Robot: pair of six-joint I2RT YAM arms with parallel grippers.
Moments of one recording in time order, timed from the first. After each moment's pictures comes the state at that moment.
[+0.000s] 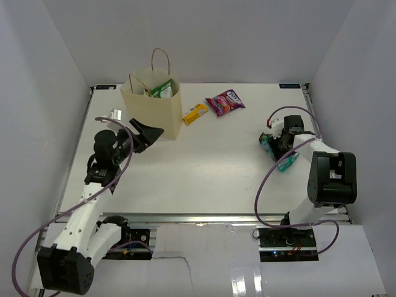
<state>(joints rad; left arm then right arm) -0.15 0.85 0.72 0.02 0.36 -0.81 0.00 1.62 0.94 -0.42 -0.01 -0.47</state>
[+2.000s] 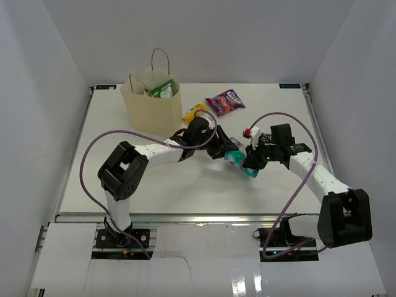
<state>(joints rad) -0.75 1.89 1.19 0.18 0.40 -1.17 0.23 1.25 0.79 -0.47 -0.65 -0.51</state>
